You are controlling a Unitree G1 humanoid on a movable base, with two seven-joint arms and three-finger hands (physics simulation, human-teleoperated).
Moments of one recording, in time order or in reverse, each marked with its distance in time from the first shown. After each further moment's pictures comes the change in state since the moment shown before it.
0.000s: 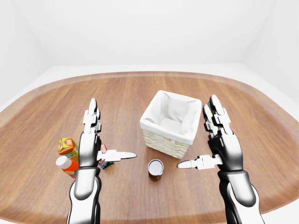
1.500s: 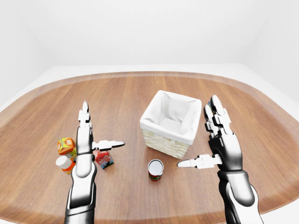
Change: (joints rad) left arm -0.199 0.096 0.125 0.421 0.007 -0.070 0.103; right arm 0.001 0.001 0.001 0.014 -0.021 -0.013 -0.019
